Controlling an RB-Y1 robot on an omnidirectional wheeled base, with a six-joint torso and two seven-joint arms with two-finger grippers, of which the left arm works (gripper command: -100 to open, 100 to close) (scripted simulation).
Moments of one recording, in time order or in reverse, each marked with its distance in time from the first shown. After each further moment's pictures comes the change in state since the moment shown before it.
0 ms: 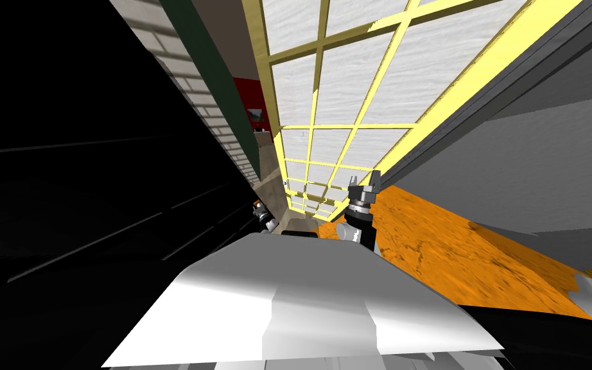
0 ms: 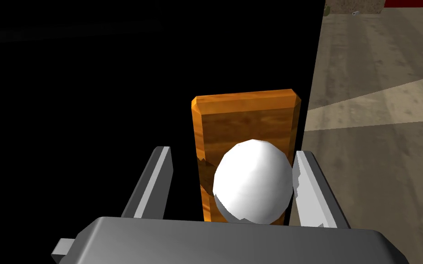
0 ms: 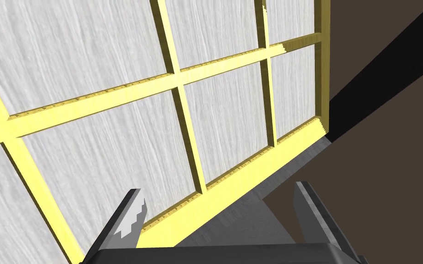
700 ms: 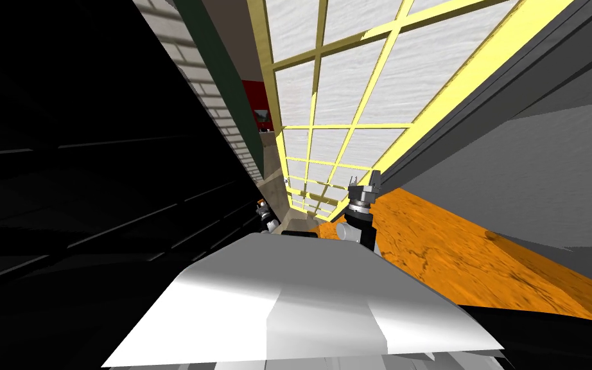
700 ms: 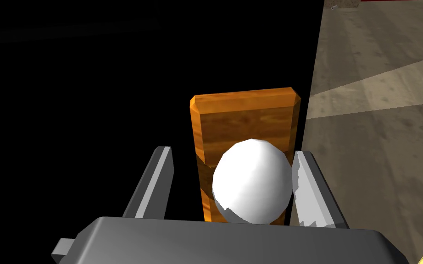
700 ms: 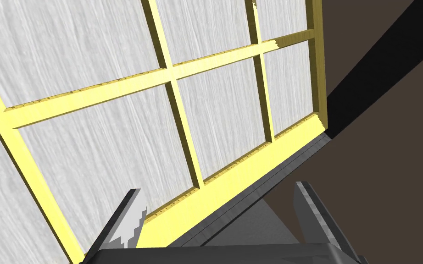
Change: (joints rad) arm 0.022 0.004 -0.064 -0.032 -0.045 0.060 0.018
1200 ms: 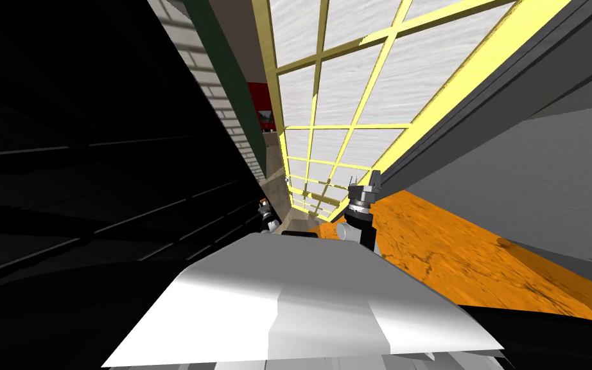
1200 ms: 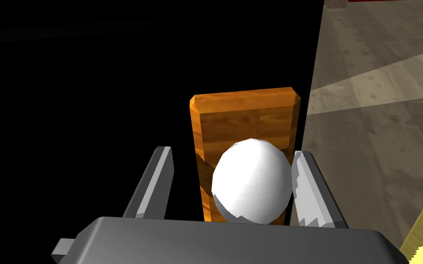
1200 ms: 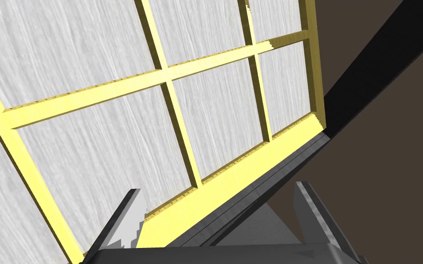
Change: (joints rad) arm -0.018 0.006 -0.038 0.040 -0.029 0.001 0.035
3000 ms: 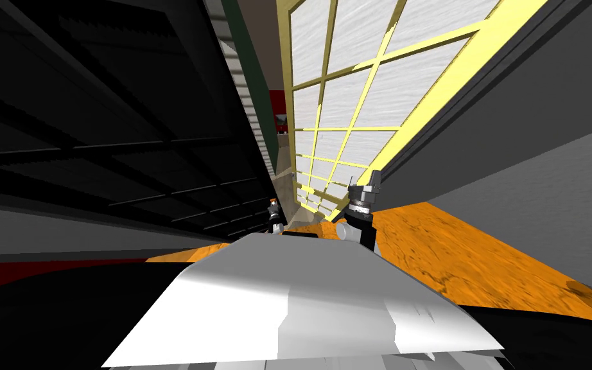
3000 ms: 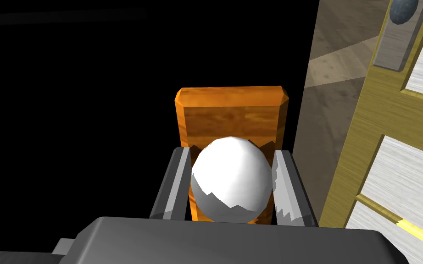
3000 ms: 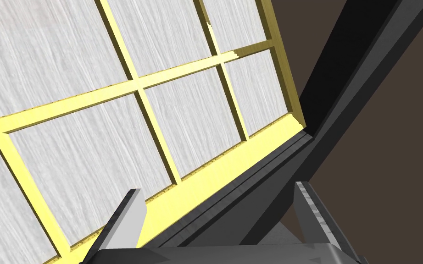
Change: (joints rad) arm 0.066 -0.030 -0.160 -0.082 -0.120 0.112 0.060
